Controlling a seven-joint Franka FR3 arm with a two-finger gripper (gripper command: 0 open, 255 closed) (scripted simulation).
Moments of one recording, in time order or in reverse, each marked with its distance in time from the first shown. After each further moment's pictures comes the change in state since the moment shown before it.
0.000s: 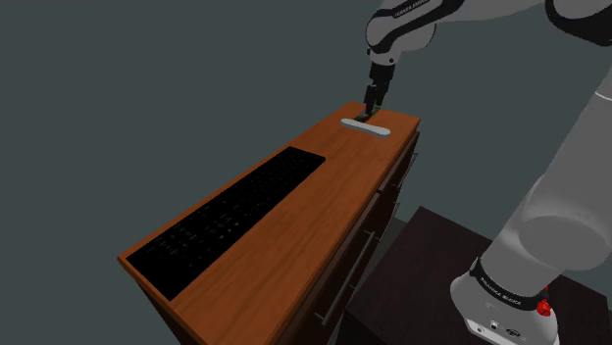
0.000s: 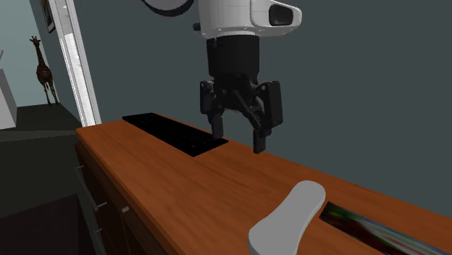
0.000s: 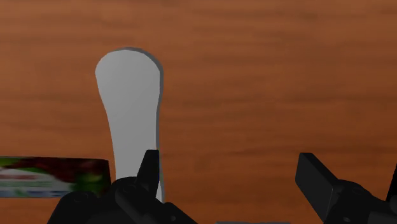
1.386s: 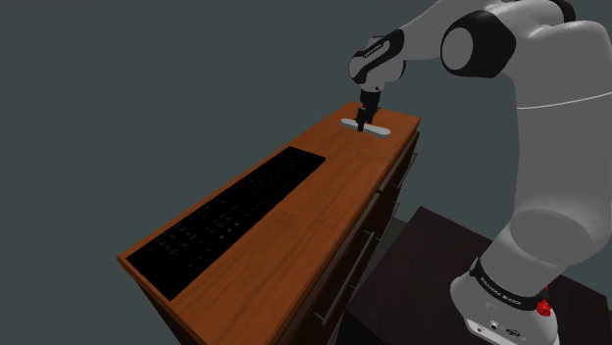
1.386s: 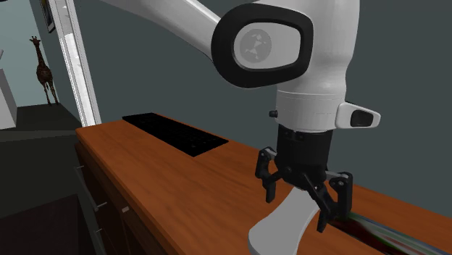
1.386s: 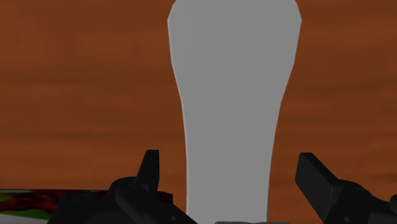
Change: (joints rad) arm -0.133 0.456 0.012 0.314 0.182 0.064 -0.176
